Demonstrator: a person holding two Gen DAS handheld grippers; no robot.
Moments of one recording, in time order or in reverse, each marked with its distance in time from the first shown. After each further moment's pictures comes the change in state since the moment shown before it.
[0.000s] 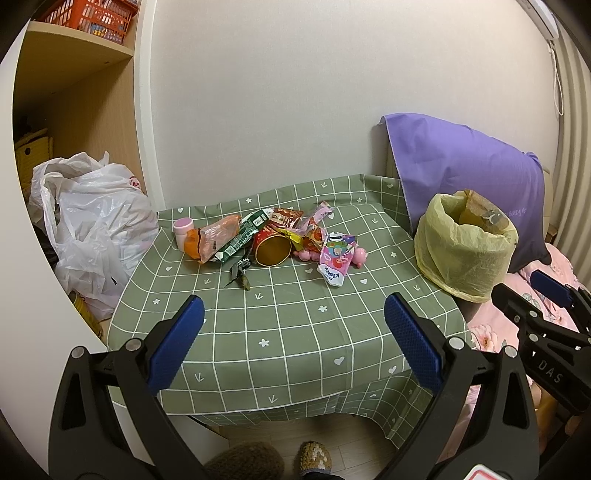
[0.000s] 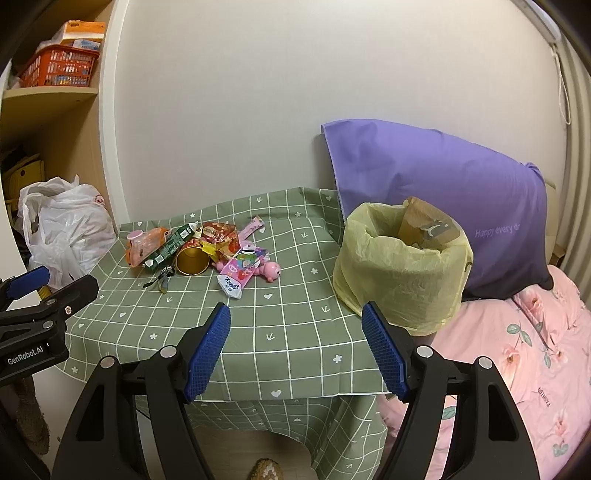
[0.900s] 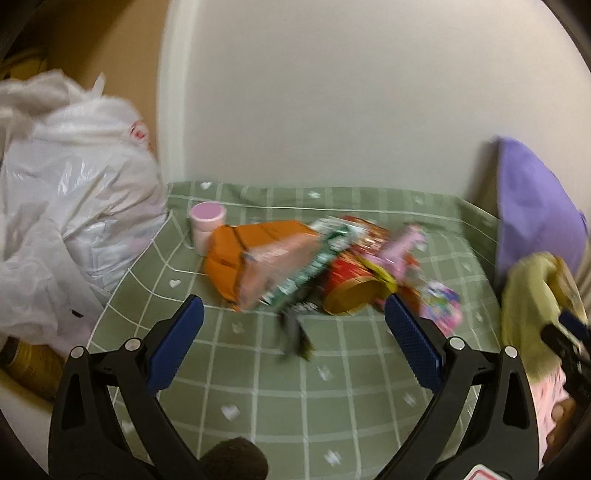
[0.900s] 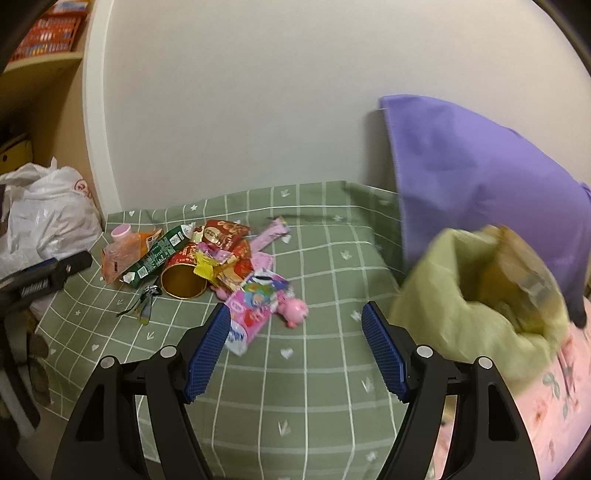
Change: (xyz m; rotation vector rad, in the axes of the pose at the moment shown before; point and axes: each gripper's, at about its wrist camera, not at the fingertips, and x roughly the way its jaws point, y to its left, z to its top) left arm 0.191 0.129 0.054 -0.245 0.116 0.055; right arm 0.170 0.031 0.069 -0.101 0.105 0.113
